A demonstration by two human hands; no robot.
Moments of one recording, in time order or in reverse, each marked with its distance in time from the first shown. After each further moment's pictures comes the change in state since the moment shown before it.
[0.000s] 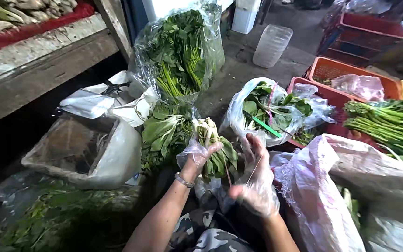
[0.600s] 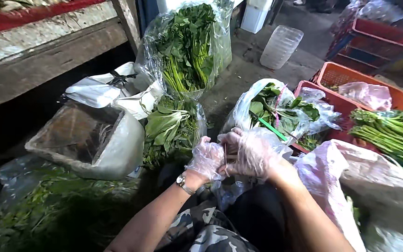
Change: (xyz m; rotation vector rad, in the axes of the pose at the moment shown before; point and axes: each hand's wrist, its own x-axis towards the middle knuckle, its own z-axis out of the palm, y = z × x) left_hand -0.024 0.035 -0.009 1.148 -0.446 0.382; right_hand 0.107 -0.043 0.010 -0.913 -1.091 0.334
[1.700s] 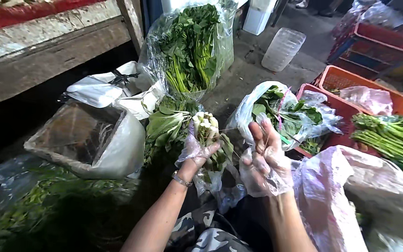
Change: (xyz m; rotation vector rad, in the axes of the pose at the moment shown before) left_hand 0.017 -0.038 0.010 -0.846 0.489 -0.489; right_hand -0.007 0.014 0.062 1.966 0.485 -0.722
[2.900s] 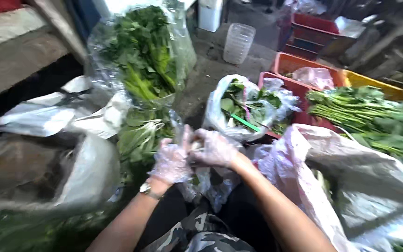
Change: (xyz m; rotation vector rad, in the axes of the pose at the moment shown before) left_hand -0.002 0.008 -0.003 0.939 -0.397 0.558; right_hand 0.047 -0.009 0.010 -1.672 -0.106 0.677
